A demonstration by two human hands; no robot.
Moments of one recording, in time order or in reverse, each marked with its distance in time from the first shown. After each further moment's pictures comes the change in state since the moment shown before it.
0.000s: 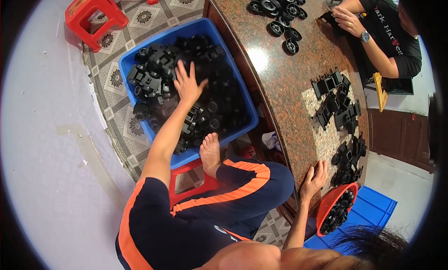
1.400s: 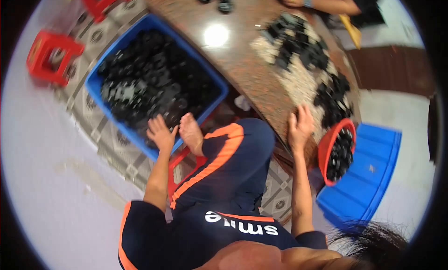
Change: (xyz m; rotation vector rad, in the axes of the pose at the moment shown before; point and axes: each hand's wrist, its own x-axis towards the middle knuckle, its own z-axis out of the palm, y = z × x) left_hand -0.229 -0.035 -0.046 0.332 -0.305 0.073; right_hand 0.004 -0.001 0.000 0.027 0.044 -0.018
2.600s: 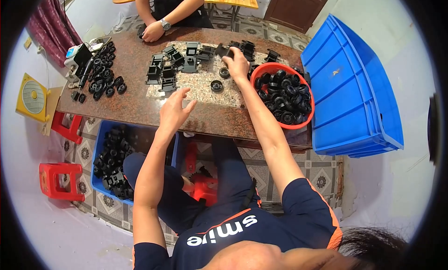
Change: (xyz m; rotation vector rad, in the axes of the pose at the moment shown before) left_hand 0.022 0.322 -0.340 -0.602 -0.116 0.950; right_hand 0.119 0.112 -0.046 0.464 0.442 0.506
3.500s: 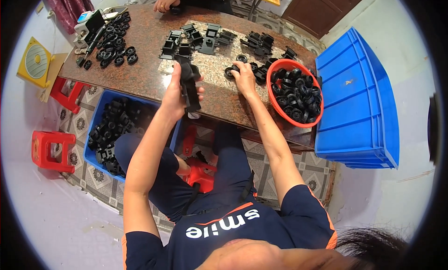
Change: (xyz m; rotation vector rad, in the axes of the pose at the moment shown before) left_hand -0.017 -0.008 -0.016 -1.608 -0.112 -0.510; right_hand -0.088 0.016 0.007 -0.070 -0.233 -0.152
